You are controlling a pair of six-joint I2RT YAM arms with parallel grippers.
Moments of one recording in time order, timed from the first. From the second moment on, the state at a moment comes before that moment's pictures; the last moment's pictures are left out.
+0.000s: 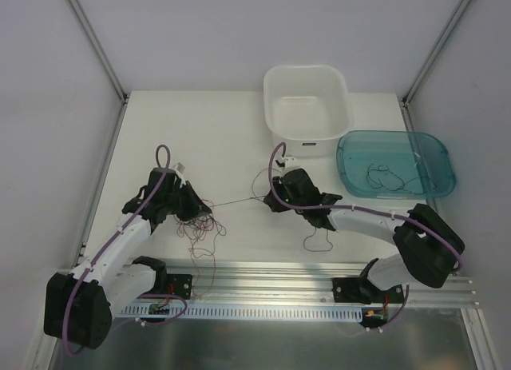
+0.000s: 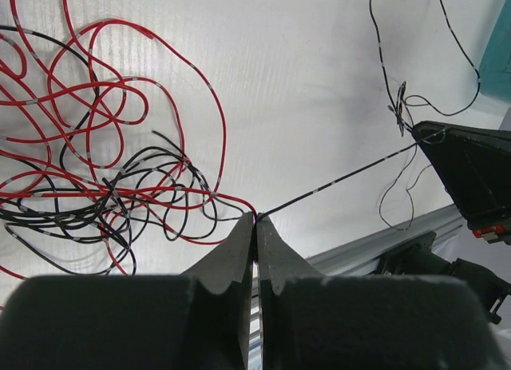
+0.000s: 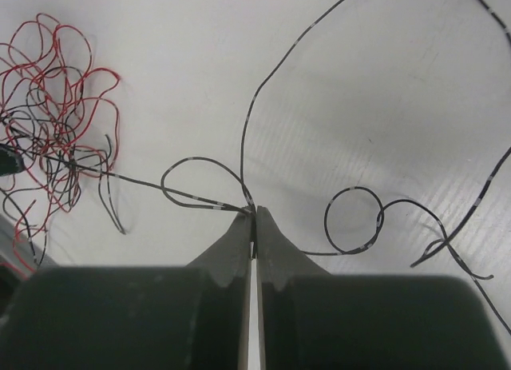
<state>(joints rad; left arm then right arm) -0.23 0.95 0.53 -0.47 0.33 -0.74 0.88 1.45 0.71 0.12 0.14 0.57</state>
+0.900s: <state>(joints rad) -0.29 0.91 0.70 -0.57 0.43 -0.45 0.84 1.38 0.89 -0.26 -0.14 0.37</state>
